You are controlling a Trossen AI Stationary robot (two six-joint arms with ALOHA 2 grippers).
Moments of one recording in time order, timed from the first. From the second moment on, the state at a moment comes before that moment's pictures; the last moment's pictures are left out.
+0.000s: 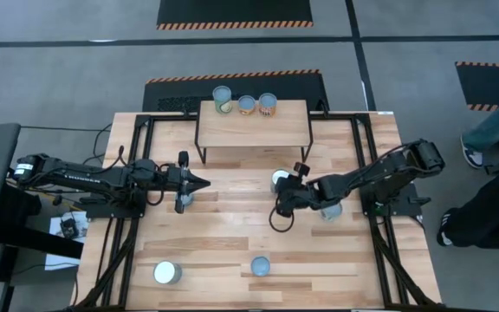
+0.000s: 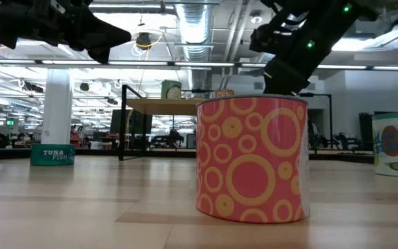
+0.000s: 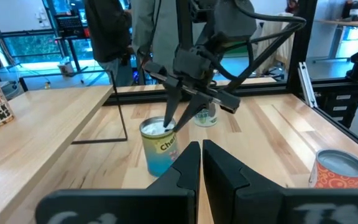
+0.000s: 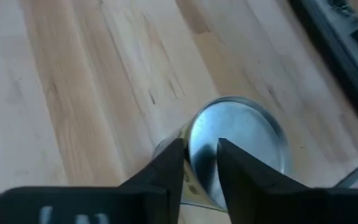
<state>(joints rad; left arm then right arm) -0.01 0.75 0.29 0.37 -0.01 0.06 0.20 1.56 0.92 -0.36 0.62 0.34</state>
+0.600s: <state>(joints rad) -0.01 0.75 0.29 0.37 -0.02 0.06 0.19 1.57 0.98 -0.38 0.44 0.17</state>
